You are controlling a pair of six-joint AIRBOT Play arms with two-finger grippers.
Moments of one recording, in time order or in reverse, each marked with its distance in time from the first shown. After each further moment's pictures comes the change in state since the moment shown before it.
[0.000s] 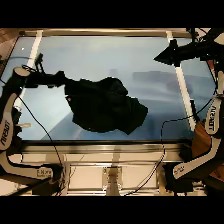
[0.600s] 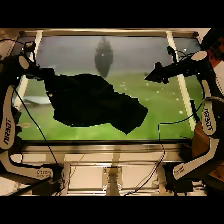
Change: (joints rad) left arm -0.061 -0.037 0.153 0.640 0.017 -0.211; right arm 0.056 0.000 -0.275 -0.072 -0.072 -0.088
